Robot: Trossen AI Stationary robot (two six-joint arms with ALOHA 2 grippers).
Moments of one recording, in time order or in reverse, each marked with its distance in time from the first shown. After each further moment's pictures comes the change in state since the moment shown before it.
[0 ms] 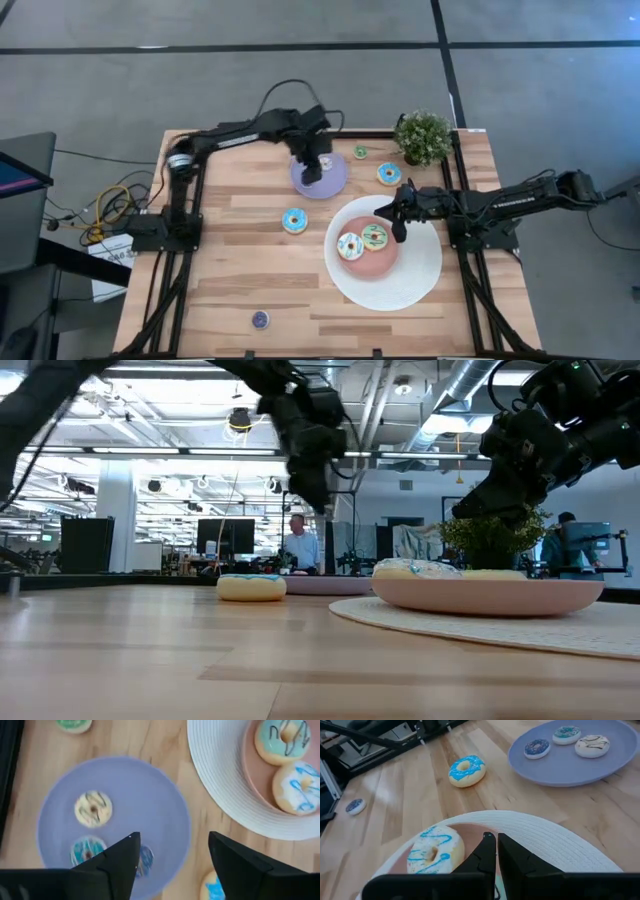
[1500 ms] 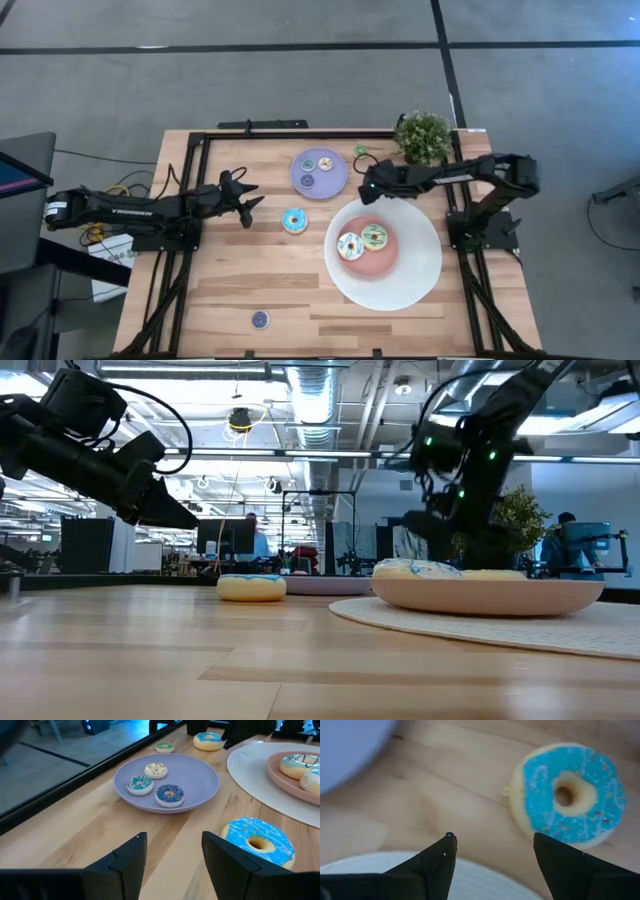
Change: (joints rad) left arm -0.264 -1.255 -1.768 1.325 -0.570 -0.349; right arm -0.250 0.637 0.531 -0.661 0.285 0.456
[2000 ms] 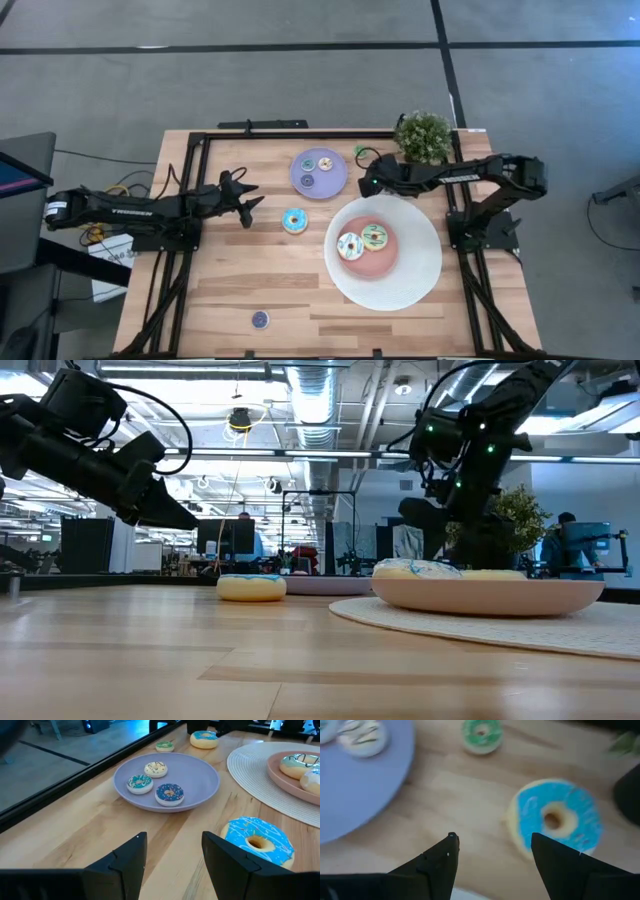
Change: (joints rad) left arm 0.000 0.000 0.000 -0.004 -0.001 -0.007; right arm -0.018 -0.048 0.000 0.046 0.104 -0.026
